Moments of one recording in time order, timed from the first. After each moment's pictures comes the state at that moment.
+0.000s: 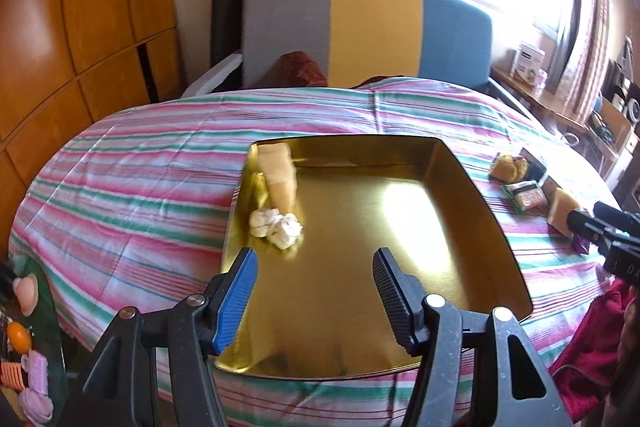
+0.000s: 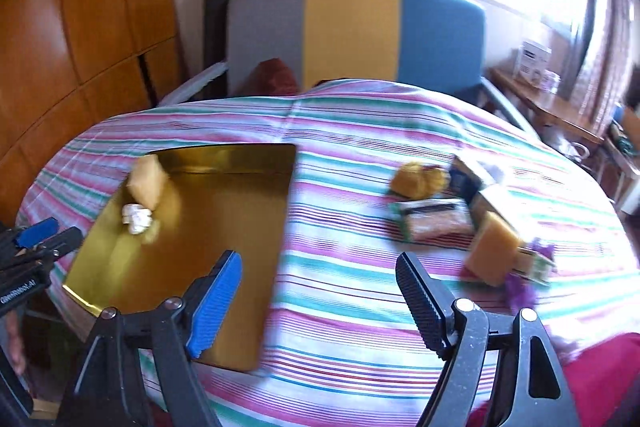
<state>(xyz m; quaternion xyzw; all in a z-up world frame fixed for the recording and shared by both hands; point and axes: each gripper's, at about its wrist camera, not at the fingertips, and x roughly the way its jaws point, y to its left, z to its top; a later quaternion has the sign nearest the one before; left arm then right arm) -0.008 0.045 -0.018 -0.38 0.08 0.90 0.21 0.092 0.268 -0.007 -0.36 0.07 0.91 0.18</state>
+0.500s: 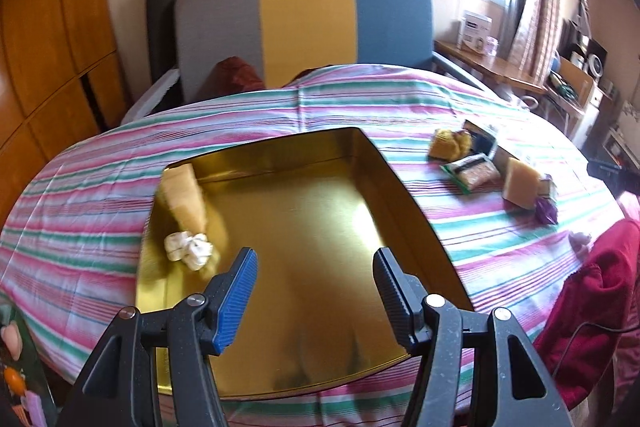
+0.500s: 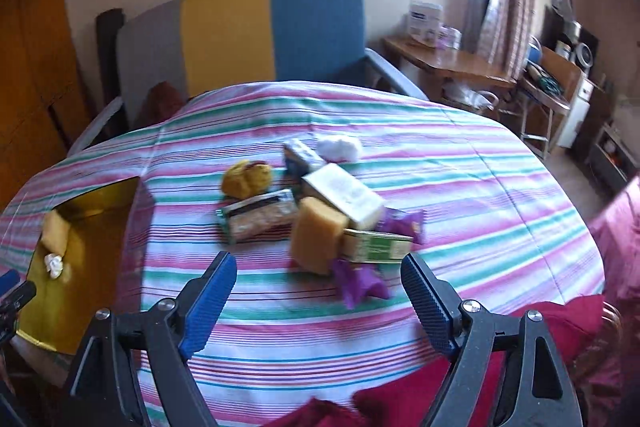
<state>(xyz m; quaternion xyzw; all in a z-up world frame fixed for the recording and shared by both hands) 0.014 0.118 -0.016 -0.37 0.13 0.87 0.29 0.177 0.404 0.013 -0.36 0.14 0.86 0.32</state>
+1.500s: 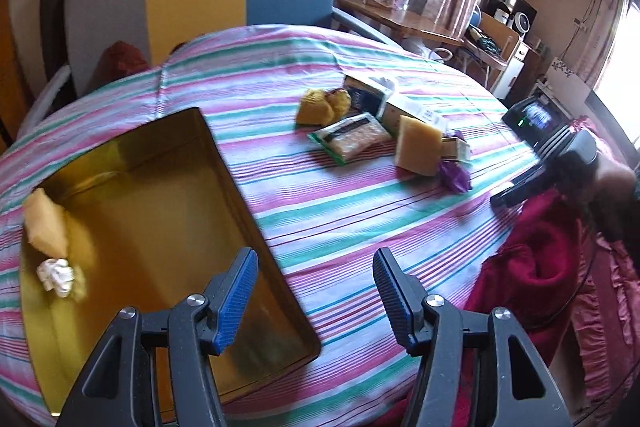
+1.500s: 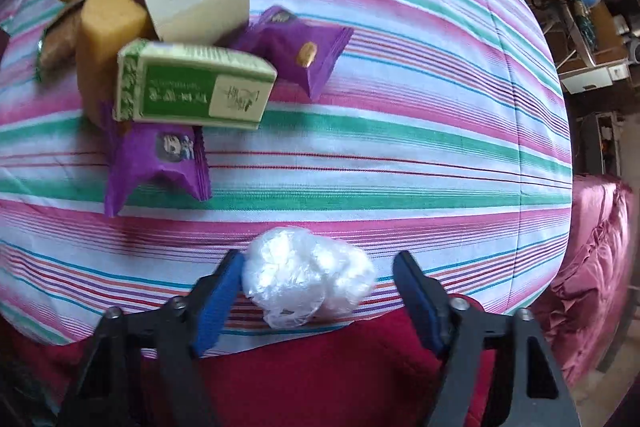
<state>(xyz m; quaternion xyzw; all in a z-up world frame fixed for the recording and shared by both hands) 0.043 0.220 -0.032 -0.44 0.15 0.77 0.43 0.168 0.532 -0.117 -0.71 0.11 0.65 0.26</state>
